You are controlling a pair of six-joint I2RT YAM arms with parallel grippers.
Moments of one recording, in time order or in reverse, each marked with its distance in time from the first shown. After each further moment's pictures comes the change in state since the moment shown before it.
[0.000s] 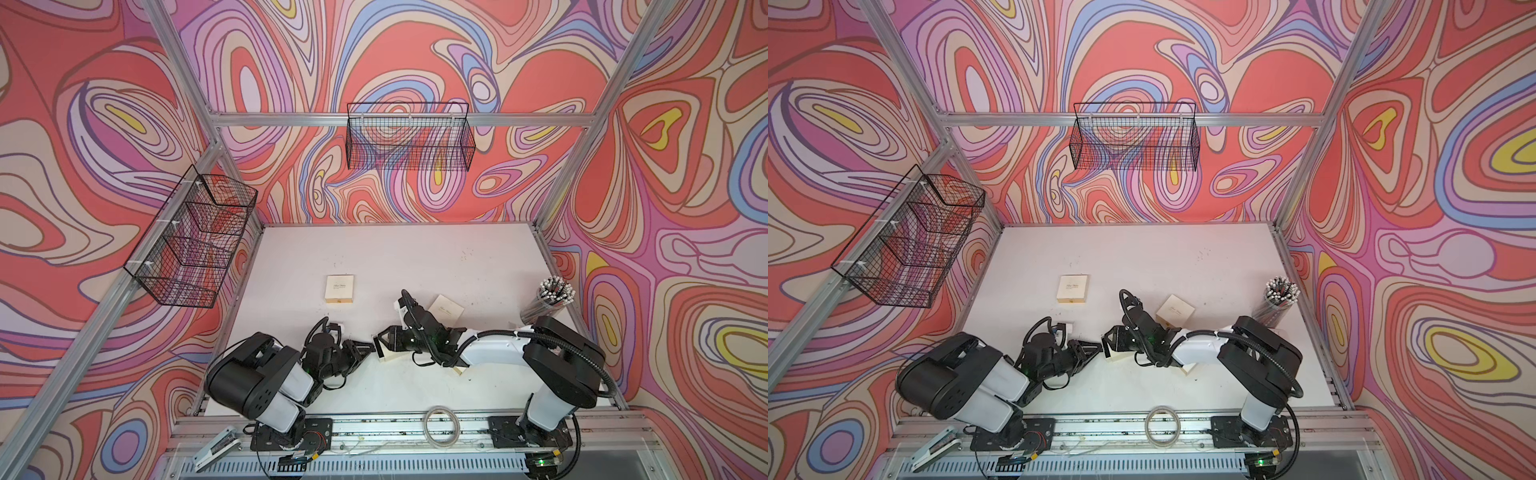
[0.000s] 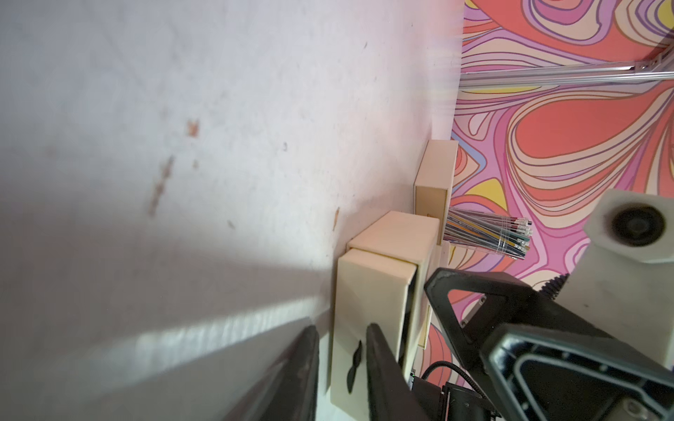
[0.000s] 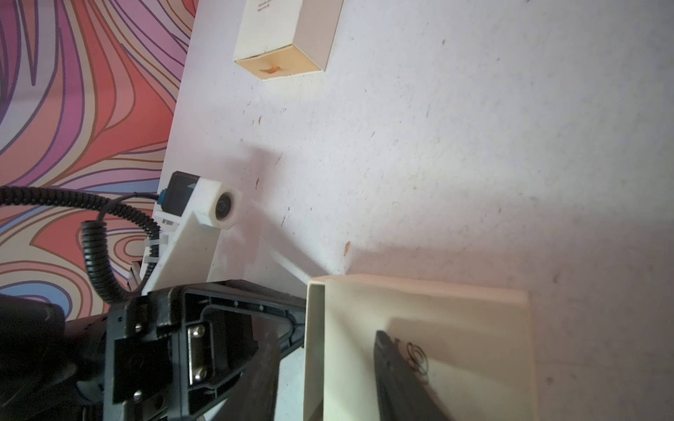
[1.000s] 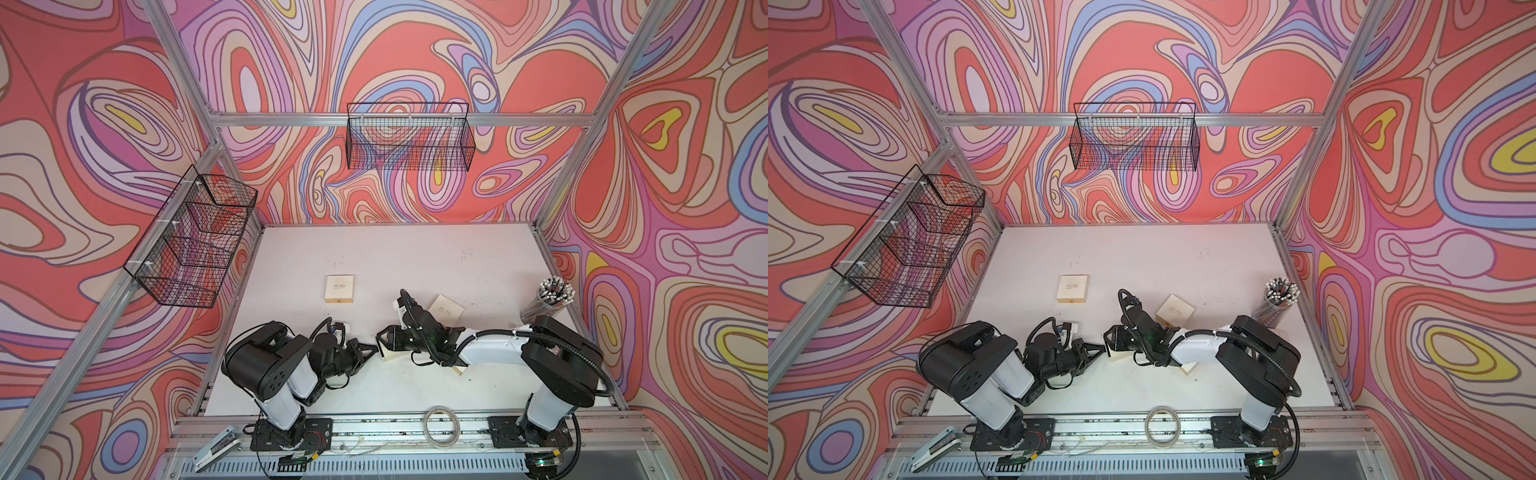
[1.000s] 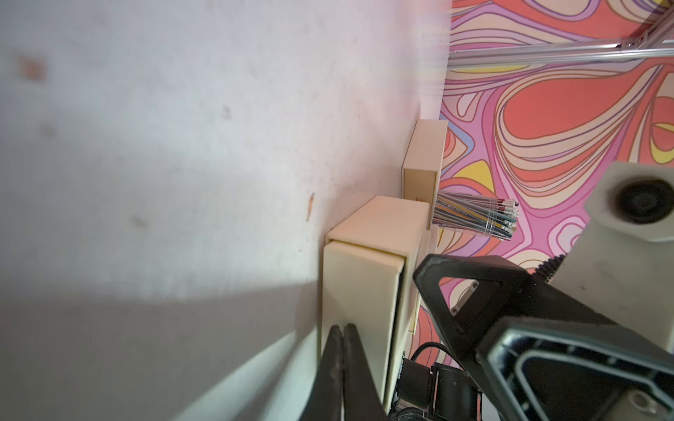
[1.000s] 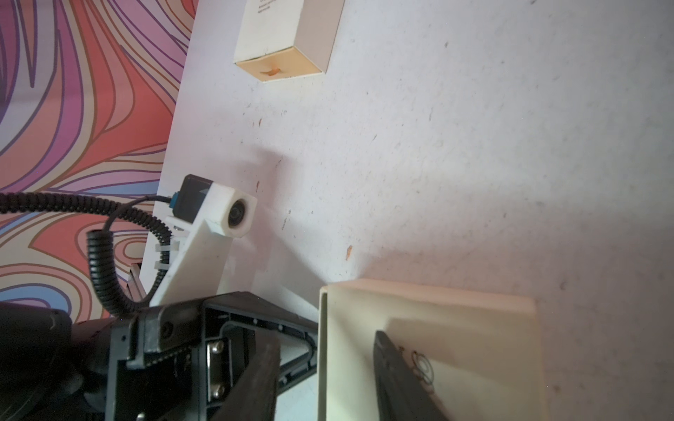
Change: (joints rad) left arm -0.056 0.088 0.034 0.096 0.027 -0.019; right arm 0.000 0.006 0.009 -0.004 0.011 0.002
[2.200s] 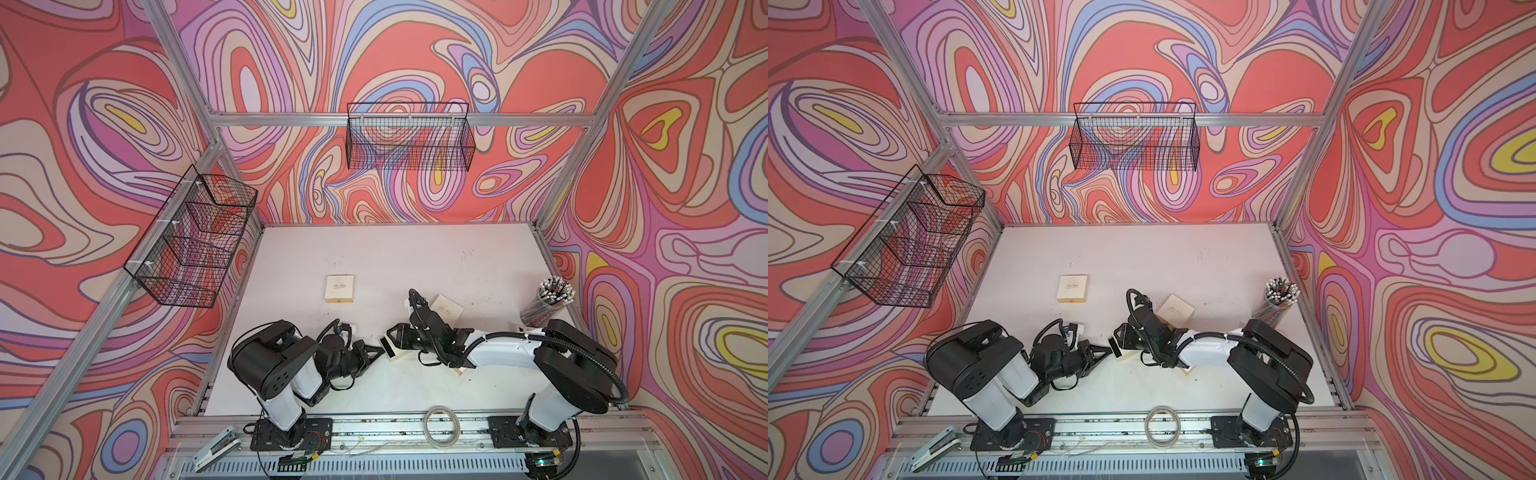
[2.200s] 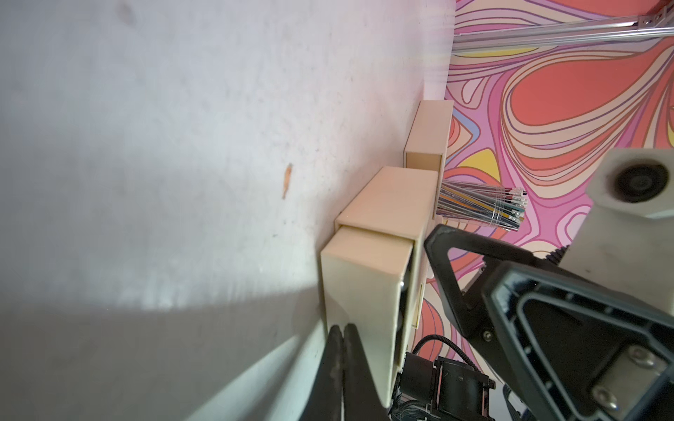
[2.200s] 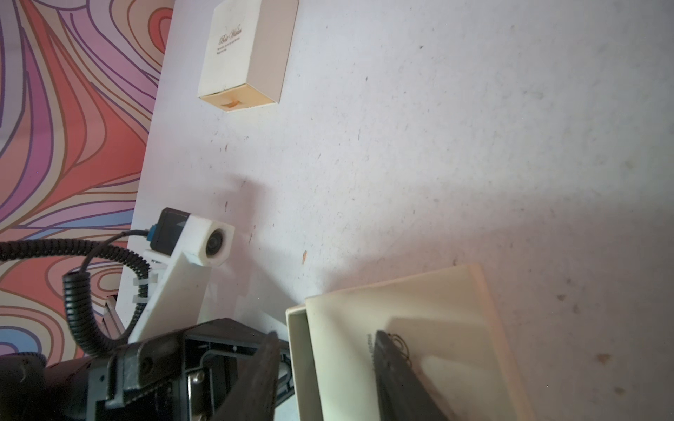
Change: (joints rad) left arm -0.069 -0.002 -0.005 -0.002 -0.062 -0.029; right arm -0.021 -0.068 -0.055 -0.036 0.083 0.032
